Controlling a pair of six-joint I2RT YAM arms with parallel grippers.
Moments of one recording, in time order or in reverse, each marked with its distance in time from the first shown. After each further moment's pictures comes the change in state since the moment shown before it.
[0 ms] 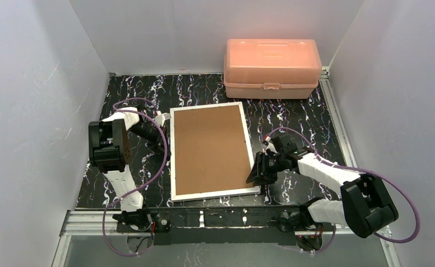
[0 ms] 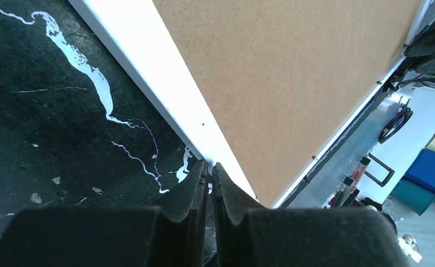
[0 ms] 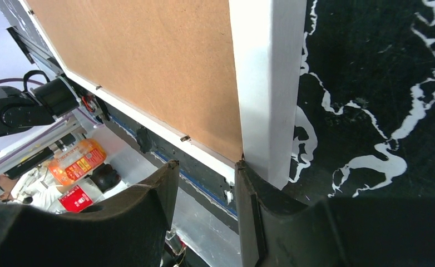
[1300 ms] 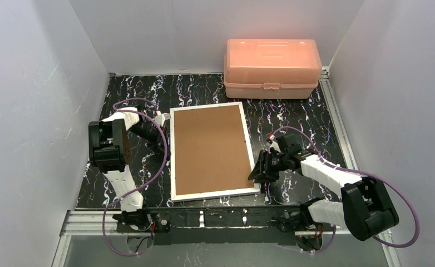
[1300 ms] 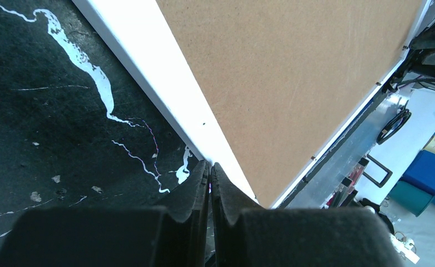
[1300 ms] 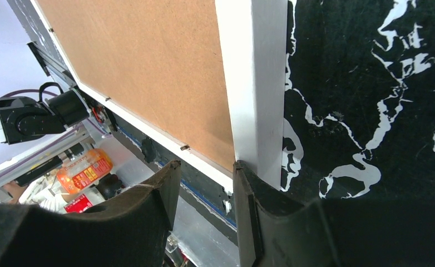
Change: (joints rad) left arm 0.000 0.000 0.000 0.000 -0.003 -0.011; right arm -0.060 -0.028 -0.033 0.049 -0.024 -0.014
